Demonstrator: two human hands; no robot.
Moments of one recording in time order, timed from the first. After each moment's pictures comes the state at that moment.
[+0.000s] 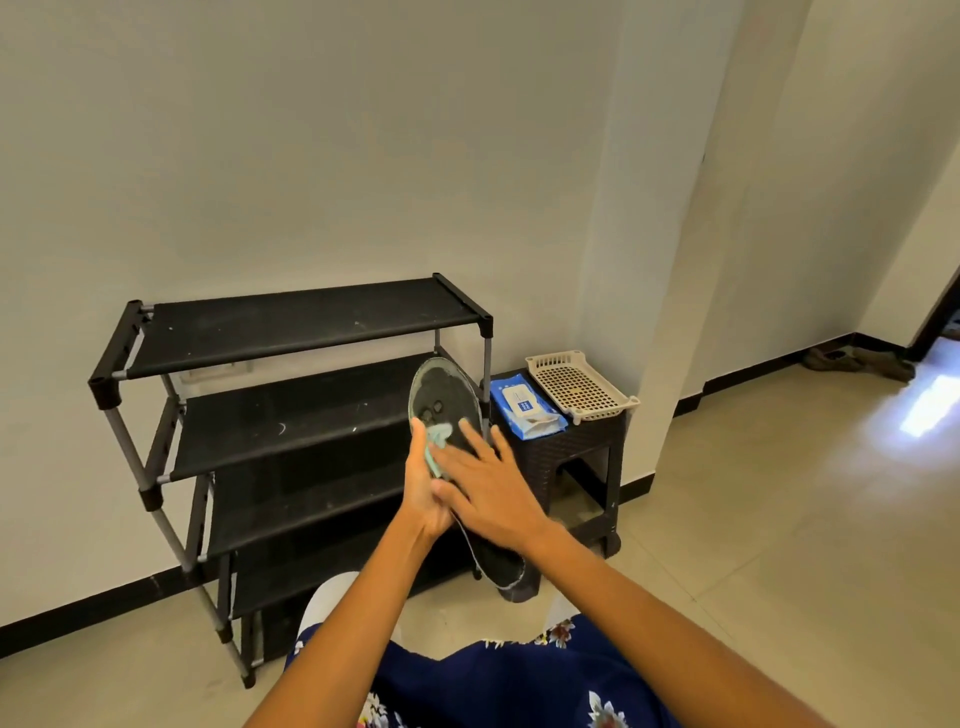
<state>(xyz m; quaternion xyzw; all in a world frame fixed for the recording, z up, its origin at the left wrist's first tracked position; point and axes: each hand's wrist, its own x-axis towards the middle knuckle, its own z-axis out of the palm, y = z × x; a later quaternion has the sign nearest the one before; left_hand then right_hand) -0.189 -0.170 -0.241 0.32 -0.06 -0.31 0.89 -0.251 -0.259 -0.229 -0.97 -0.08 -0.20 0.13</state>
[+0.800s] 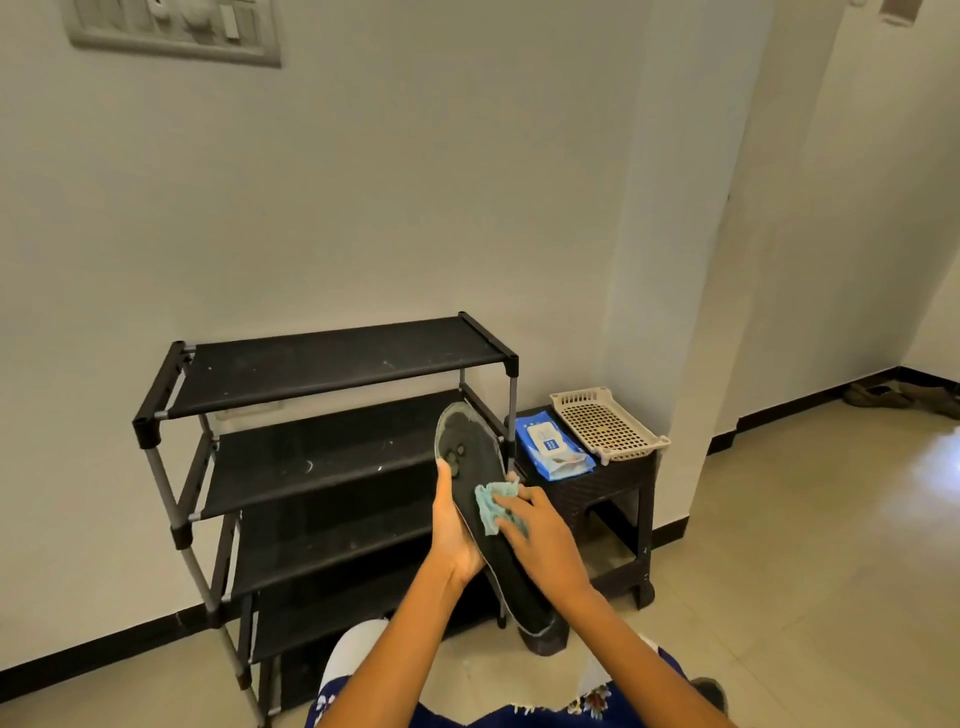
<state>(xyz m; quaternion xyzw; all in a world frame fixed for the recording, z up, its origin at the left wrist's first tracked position) -0.184 -0.179 -0.238 0.30 0.00 -0.35 0.88 -0.254 -0.278 -0.243 -0.92 0.04 -0.22 0.31</state>
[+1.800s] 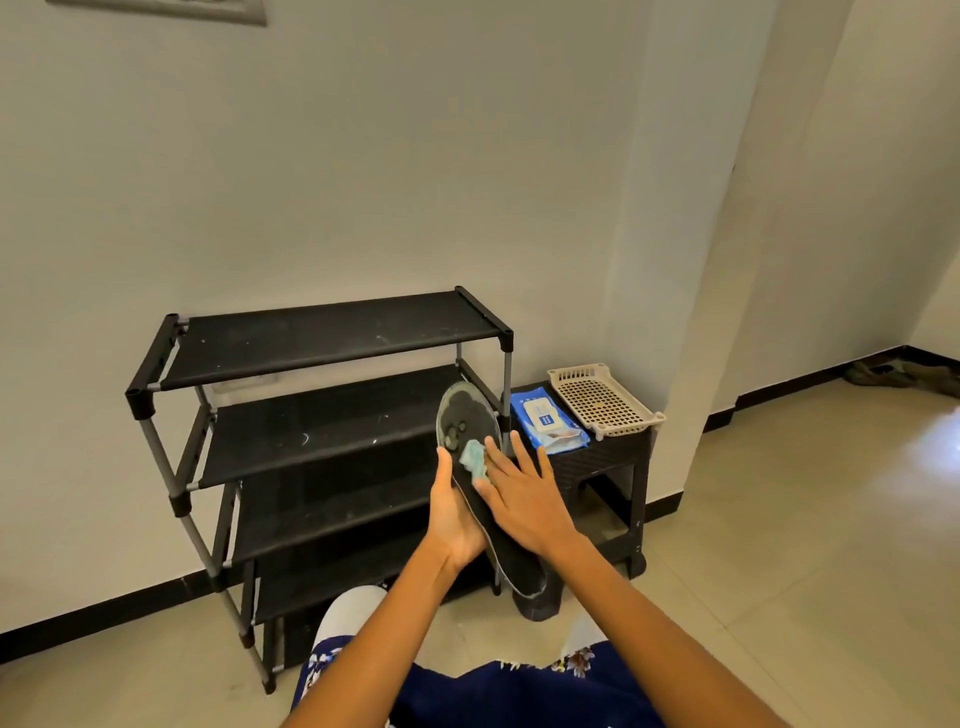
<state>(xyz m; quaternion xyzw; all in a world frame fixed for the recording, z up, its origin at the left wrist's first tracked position) -0.199 -0.179 -0.247 0.33 -0.03 -0.35 0.88 -0.236 -0.286 -0.240 -0.98 0.00 -0.14 0.12</state>
